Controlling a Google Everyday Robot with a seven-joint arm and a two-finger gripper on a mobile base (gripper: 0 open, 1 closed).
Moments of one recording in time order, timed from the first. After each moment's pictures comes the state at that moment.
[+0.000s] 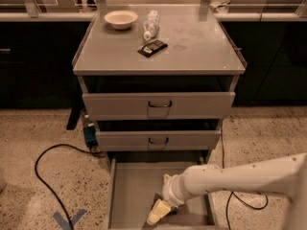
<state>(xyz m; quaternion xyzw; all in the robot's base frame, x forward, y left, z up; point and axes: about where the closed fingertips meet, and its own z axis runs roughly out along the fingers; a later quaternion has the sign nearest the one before) 0.444 -0.025 0.428 -0.53 0.80 0.19 0.20</state>
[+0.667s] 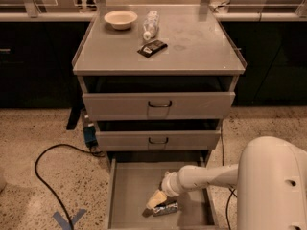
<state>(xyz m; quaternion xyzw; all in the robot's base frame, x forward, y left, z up) 0.539 -0.023 0.287 -0.46 0.83 0.20 0.23</state>
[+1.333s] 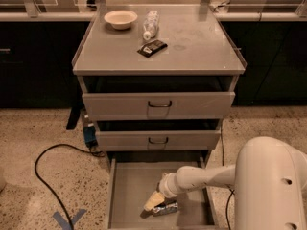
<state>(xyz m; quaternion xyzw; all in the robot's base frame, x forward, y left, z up) 0.535 -0.014 0.280 -0.47 0.83 0.21 0.22</state>
